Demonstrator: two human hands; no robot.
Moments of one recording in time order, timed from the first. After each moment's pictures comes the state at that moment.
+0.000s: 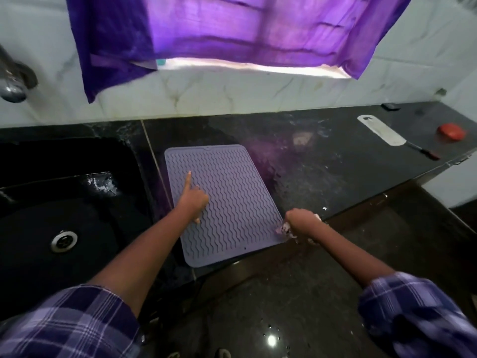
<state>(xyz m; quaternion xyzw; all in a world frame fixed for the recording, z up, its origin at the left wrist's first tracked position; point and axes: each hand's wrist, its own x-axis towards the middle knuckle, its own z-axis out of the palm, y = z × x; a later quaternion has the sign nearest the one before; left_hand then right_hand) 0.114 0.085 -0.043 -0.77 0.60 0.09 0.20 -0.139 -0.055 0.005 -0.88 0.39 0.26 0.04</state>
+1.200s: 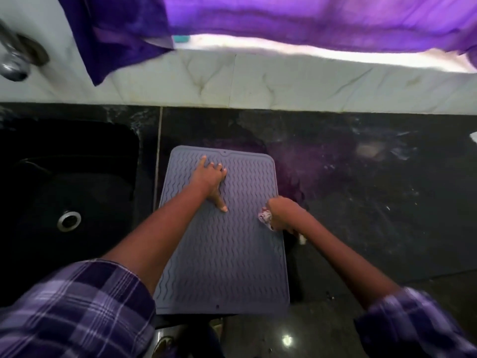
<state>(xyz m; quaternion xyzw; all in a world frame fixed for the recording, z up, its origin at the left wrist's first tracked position) 0.168 -0.050 -0.048 -0.85 0.47 0.18 0.16 0.004 -0.170 -0.010 -0.92 0.19 0.33 0.05</state>
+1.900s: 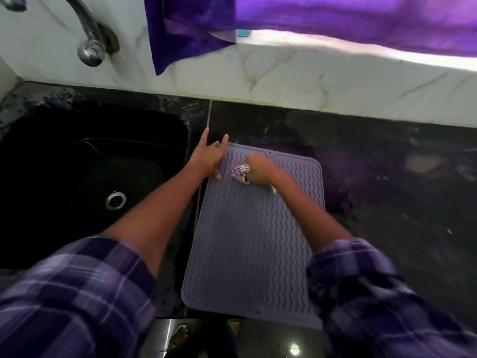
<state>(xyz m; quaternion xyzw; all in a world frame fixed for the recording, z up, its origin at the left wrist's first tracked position) 0.249 0.033 -0.053 -0.89 0.41 0.11 0.15 0.161 -0.099 -0.036 -0.97 0.10 0.18 0.10</state>
